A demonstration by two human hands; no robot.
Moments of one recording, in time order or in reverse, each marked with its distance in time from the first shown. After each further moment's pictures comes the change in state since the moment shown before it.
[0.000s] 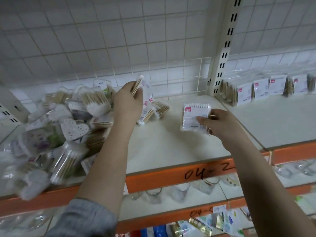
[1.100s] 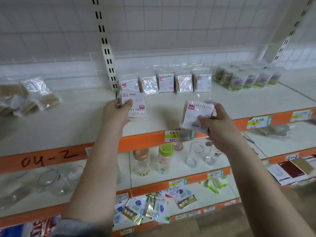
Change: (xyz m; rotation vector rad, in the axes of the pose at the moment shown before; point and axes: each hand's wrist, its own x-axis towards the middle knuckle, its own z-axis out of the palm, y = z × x) left_hand -0.146 0.250 0.229 -0.638 -0.151 -0.600; right_hand -0.011 0.077 -0.366 0.308 0.015 0.019
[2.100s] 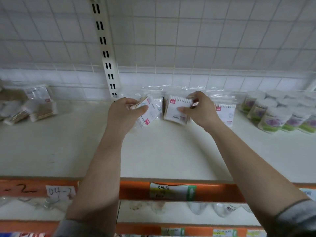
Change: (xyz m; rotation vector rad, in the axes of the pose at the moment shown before) left_hand 0.095 0.007 0.065 0.360 0.212 0.204; right_hand 0.219 -0.012 0.038 -0.536 -0.176 -0.328
